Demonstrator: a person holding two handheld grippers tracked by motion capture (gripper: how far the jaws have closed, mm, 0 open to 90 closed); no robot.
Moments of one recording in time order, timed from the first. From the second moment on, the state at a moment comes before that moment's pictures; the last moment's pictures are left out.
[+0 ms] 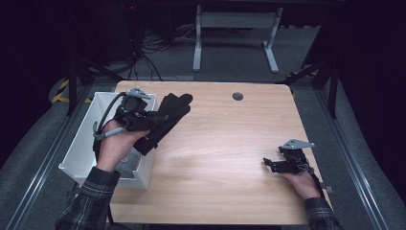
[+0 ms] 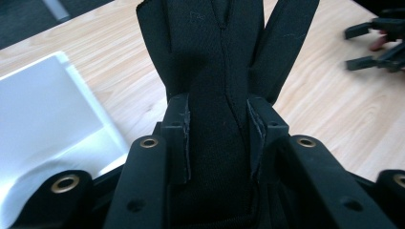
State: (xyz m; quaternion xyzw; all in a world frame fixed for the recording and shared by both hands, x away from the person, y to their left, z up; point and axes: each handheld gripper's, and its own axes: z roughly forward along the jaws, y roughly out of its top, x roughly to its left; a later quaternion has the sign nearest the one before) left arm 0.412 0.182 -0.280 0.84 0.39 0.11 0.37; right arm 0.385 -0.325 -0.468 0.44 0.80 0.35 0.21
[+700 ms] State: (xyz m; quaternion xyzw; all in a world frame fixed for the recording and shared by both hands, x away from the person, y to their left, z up) left arm 0.412 0.265 -0.309 0.78 0.51 0.16 0.32; right arm 0.385 -0.325 -0.468 0.44 0.80 0.35 0.21
